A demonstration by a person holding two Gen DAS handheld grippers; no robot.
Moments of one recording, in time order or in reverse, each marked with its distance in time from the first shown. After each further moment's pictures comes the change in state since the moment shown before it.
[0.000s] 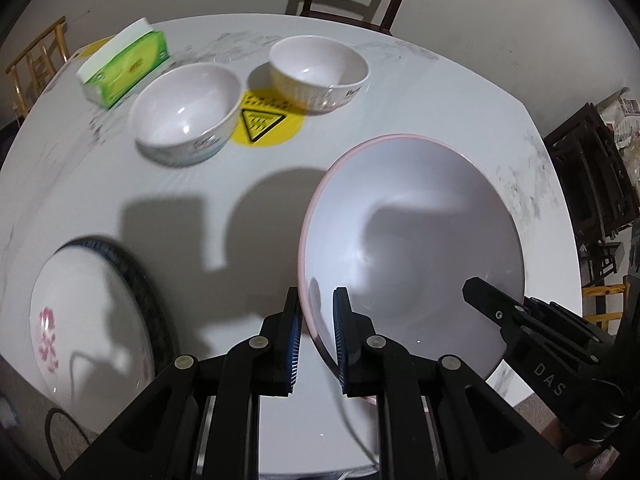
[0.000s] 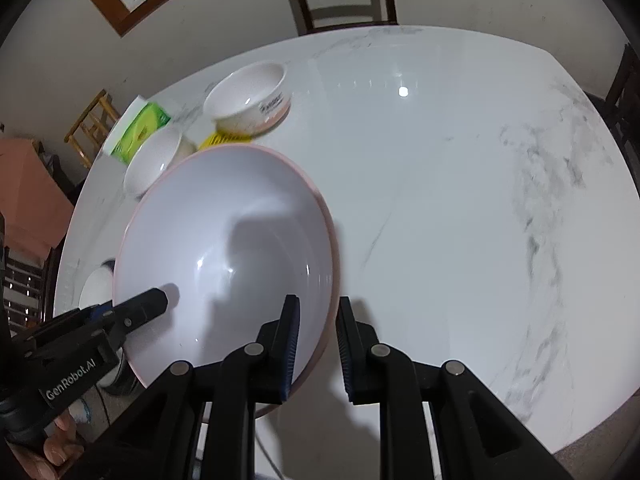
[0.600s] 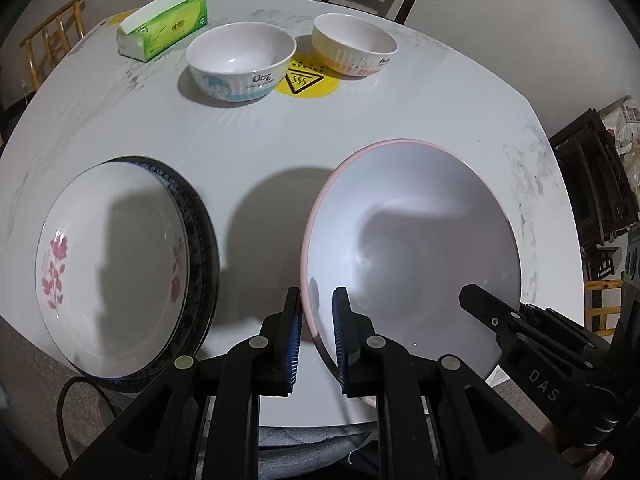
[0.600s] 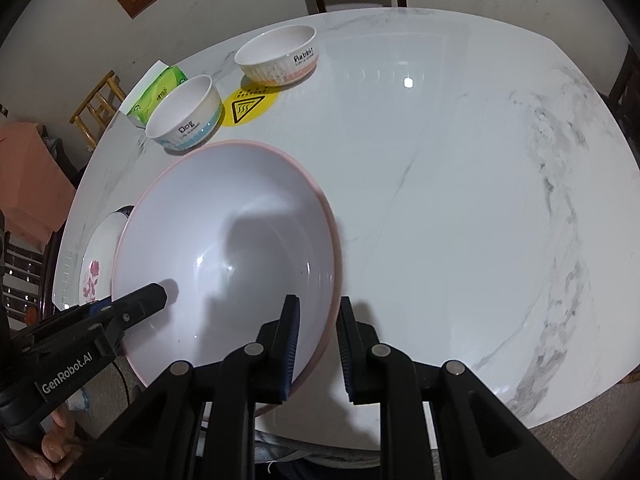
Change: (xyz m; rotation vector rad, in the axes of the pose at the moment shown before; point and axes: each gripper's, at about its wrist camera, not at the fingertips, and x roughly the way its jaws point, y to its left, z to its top) left arm -0.012 0.035 -0.060 -0.038 0.010 -0.007; right arm 0.002 0.028 -0.052 -0.011 0.030 0.005
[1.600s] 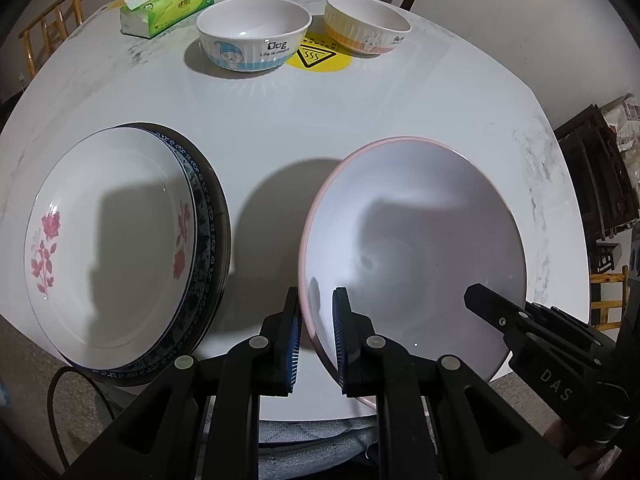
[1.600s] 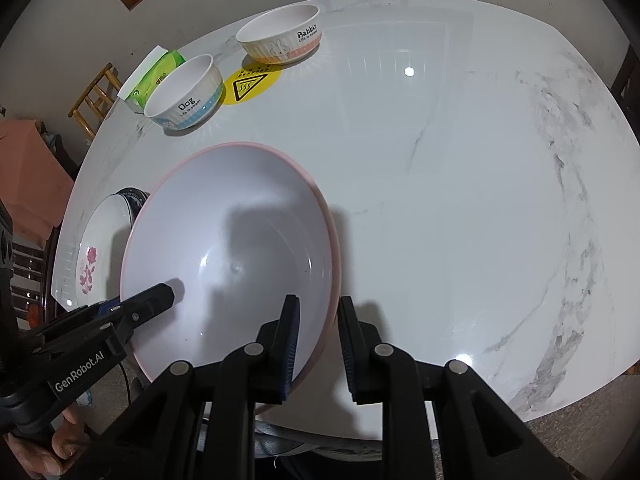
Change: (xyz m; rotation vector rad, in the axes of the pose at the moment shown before) left arm 0.018 0.014 -0.015 -0.009 0.027 -0.005; right arm 0.017 0.006 -0.007 -0.004 0.037 -0.001
